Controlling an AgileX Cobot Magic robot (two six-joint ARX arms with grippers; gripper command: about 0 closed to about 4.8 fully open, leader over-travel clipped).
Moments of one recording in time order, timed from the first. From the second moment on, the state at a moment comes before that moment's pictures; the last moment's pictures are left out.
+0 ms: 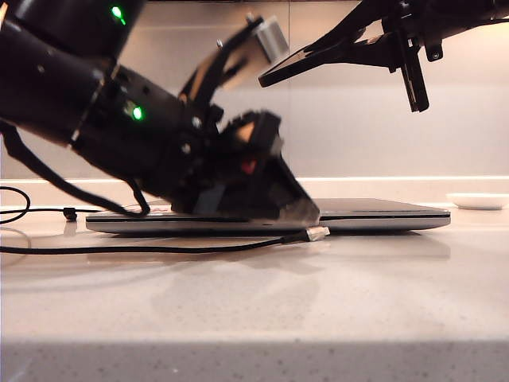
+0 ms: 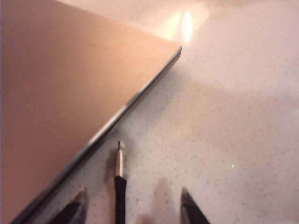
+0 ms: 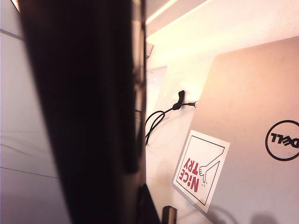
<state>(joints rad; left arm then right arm) -0.90 1.48 0.49 0.59 0.11 0.05 0.32 1.28 0.81 0.23 -0.75 0.87</state>
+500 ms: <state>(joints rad) -0.90 1.54 0.50 0.60 0.11 0.05 0.32 1.28 0.81 0.23 -0.75 0.87</state>
